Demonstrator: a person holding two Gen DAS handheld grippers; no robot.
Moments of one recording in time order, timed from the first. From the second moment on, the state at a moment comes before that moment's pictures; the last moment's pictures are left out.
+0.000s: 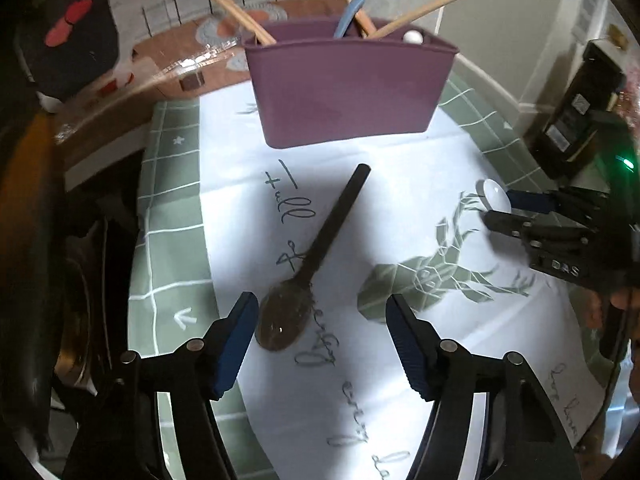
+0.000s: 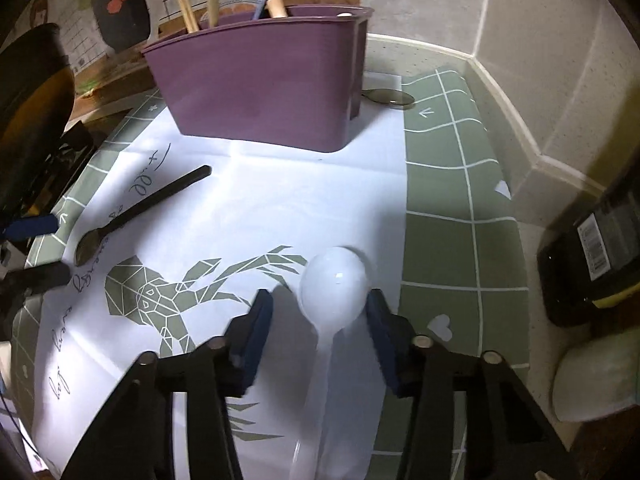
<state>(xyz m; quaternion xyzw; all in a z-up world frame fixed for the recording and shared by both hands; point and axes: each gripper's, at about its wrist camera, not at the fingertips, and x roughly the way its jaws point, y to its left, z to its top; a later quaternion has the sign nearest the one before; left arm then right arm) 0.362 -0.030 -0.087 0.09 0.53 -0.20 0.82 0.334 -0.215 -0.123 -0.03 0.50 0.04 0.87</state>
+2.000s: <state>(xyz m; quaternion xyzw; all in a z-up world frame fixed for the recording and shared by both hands) 0.309 -0.007 0.055 -0.03 0.36 -0.19 0.91 0.274 -0.170 0.023 -0.06 0.37 0.10 0.92</state>
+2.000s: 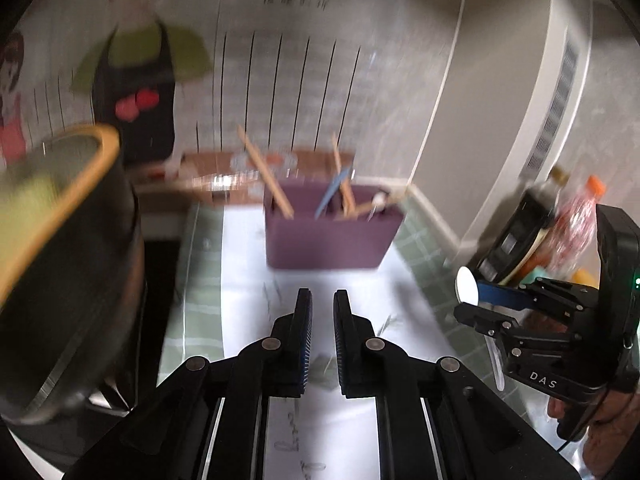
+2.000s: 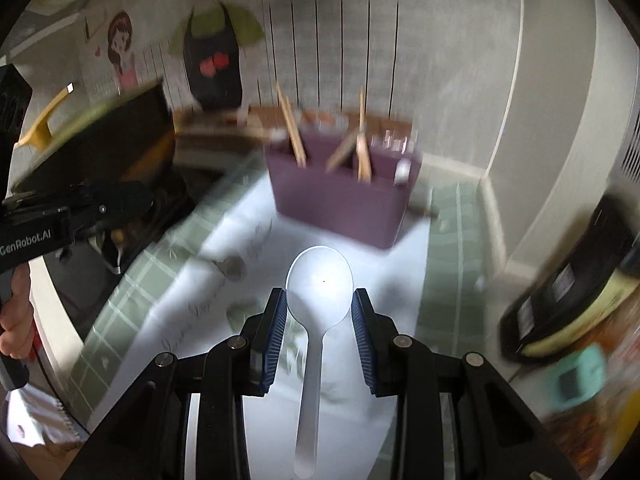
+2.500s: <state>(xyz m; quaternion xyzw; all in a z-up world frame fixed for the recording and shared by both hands) 0.374 -0.014 0.007 -0.02 0.51 -0.19 0.84 0.288 -0.174 0.024 -0.06 0.39 0.11 0.91</state>
